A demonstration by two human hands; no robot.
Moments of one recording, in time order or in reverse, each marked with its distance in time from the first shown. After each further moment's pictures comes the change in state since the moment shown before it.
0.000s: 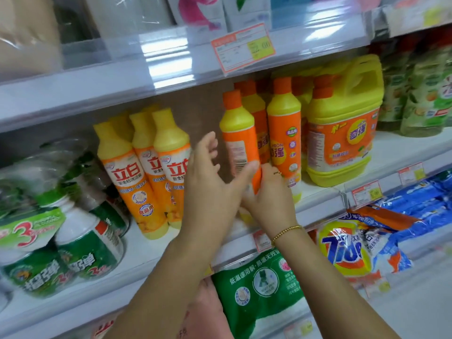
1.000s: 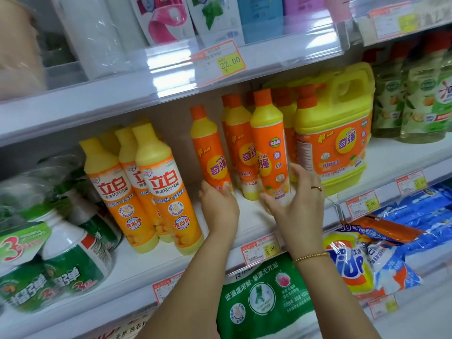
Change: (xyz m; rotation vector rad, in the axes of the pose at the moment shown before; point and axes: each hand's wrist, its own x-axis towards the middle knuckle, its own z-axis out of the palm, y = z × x) left_hand 0.032 -0.076 0.090 0.164 0.196 -0.428; right_hand -0.001 0.054 -0.030 0.100 0.327 -0.053
